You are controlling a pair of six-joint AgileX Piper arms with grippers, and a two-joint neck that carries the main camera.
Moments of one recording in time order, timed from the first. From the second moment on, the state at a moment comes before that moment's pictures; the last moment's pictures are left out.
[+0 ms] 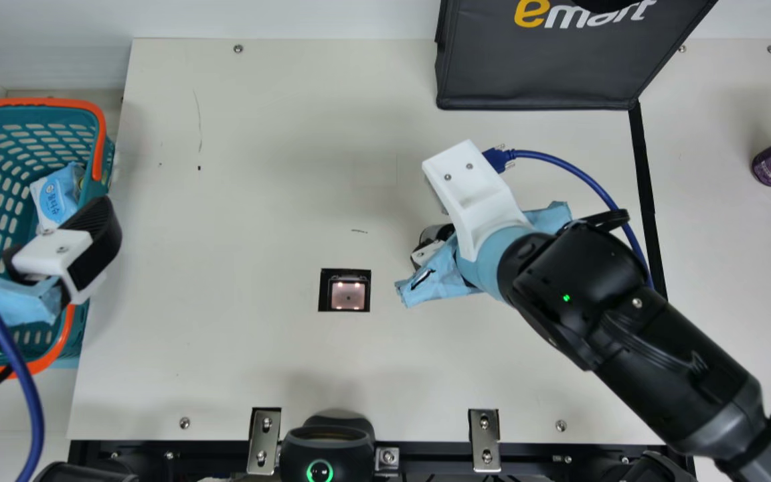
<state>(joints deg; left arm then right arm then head) -10.2 46.7 -65.4 -2.2 61.0 -5.3 41.4 76.3 -68.1 -9.9 57.3 17.2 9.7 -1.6</state>
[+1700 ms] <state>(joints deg) -10.2 46.7 -65.4 -2.2 61.0 -5.3 -16.1 93.1 -91.2 1.1 61.2 -4.5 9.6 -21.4</state>
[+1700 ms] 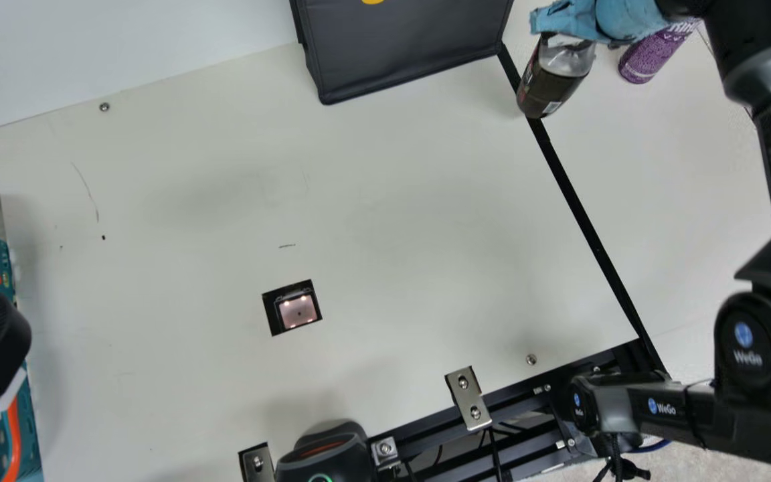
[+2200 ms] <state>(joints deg) -10.2 46.7 -65.4 -2.2 61.0 -5.3 -19.9 107.3 -105.6 0.6 65.6 -4.4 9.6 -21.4</state>
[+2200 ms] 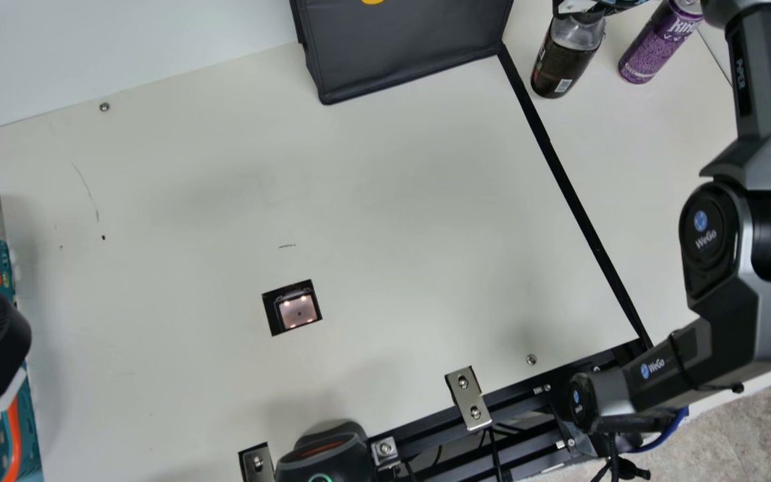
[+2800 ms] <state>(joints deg) -10.2 46.7 -65.4 -2.2 61.0 -5.3 -21.9 112.1 -109.4 1.1 66.4 -4.2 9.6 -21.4</state>
